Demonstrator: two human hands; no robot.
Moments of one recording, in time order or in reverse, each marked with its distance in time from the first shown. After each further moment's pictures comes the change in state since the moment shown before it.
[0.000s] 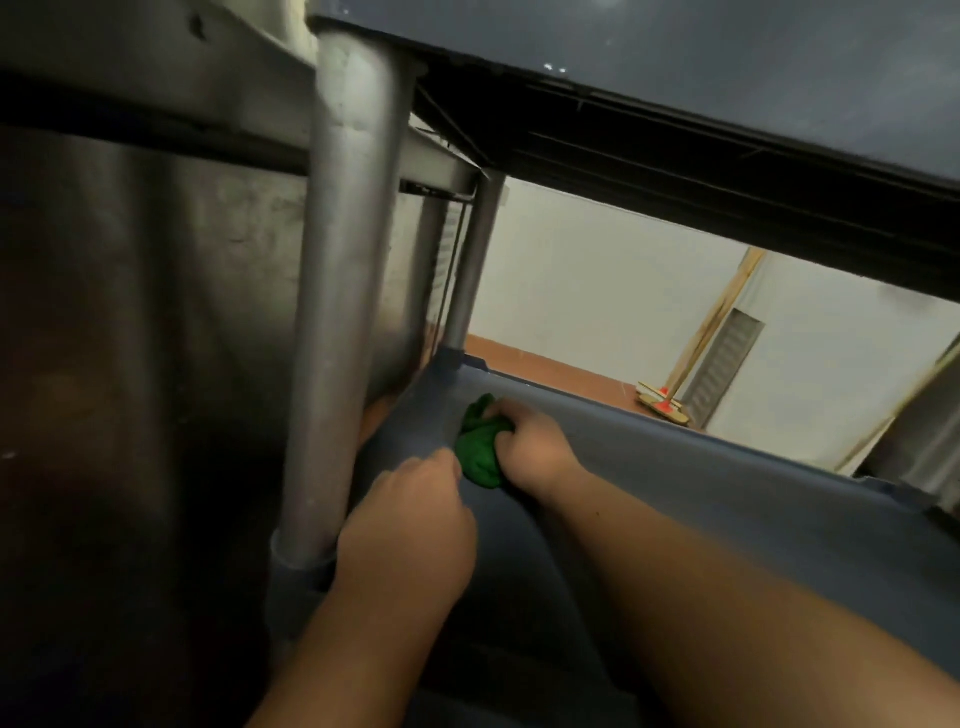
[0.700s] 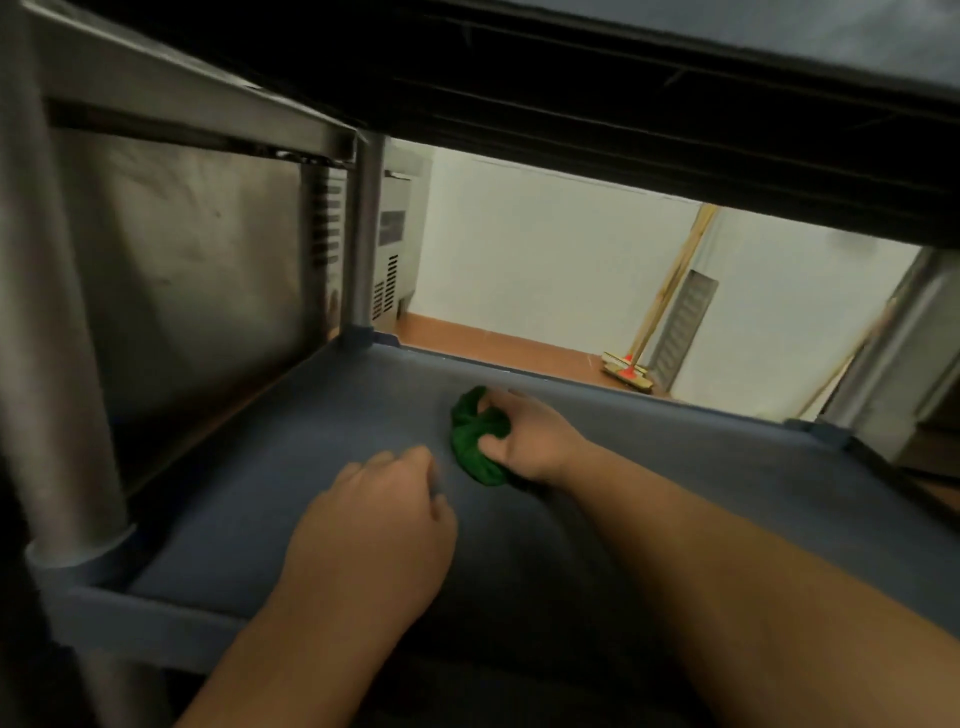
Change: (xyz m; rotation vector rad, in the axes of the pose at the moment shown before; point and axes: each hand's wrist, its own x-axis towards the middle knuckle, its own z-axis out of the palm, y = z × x) left_hand -0.026 0.086 0.060 0.125 0.013 0.167; right_hand -0.023 0.114 -0.085 -0.216 -0.167 -0.068
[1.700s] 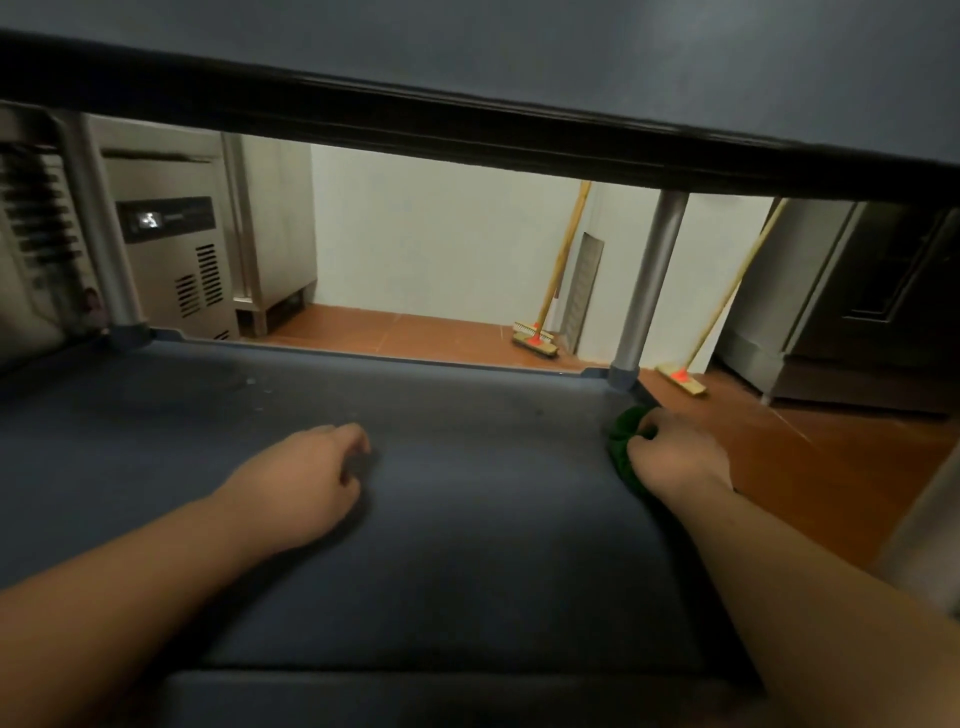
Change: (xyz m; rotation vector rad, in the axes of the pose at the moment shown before) left_hand 0.035 0.185 0.101 0.171 -0.363 0.227; right_hand -0.220 0.347 -0.136 -0.164 0.317 0.683
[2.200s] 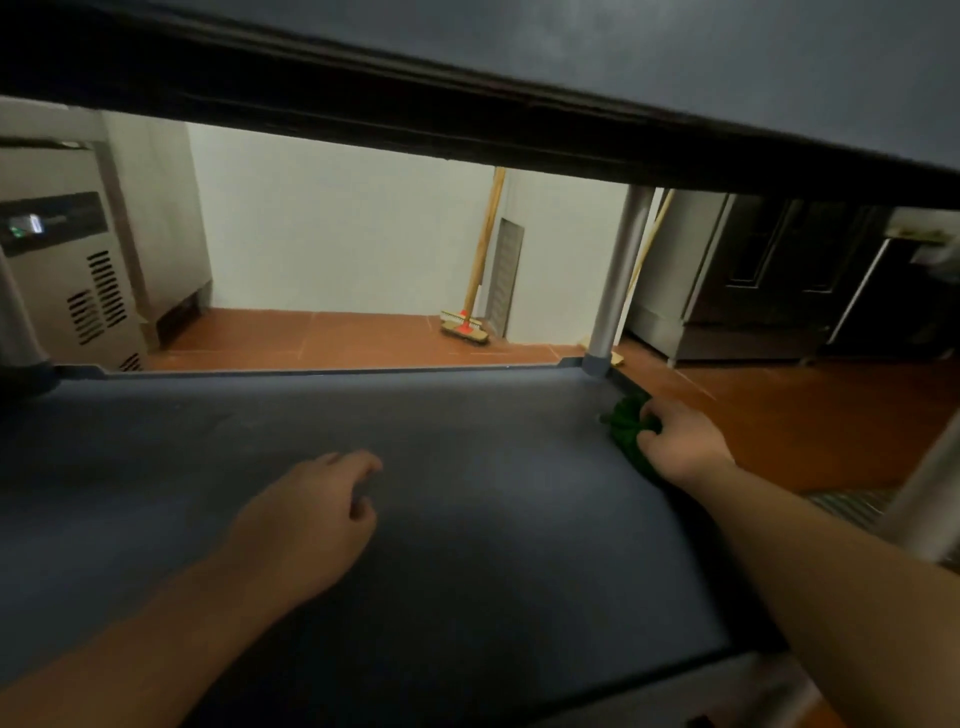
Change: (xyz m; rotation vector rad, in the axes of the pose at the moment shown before) left_hand 0.016 -0.065 0.005 -0.115 0.060 0.209; right_hand -0.028 -0.025 -0.011 0.036 -0.019 0.120
